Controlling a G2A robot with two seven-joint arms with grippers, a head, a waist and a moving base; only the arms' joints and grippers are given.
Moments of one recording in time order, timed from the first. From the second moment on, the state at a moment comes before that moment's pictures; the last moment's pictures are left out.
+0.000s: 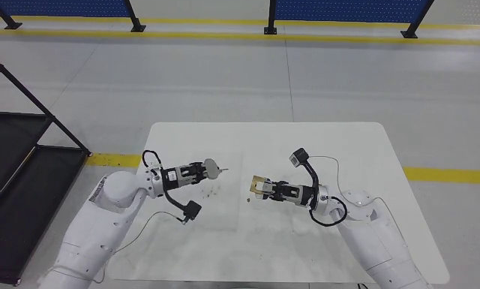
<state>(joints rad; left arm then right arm) 1.40 -0.96 -1.39 -1.59 2.88 0.14 1.01 -1.22 -1.20 1.06 -1.40 0.35 -0.38 1.05</state>
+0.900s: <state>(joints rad) 1.11 -0.98 -1.18 -1.27 2.49 0.34 1.48 -1.22 -1.20 1.06 -1.40 0.35 -0.38 1.05</state>
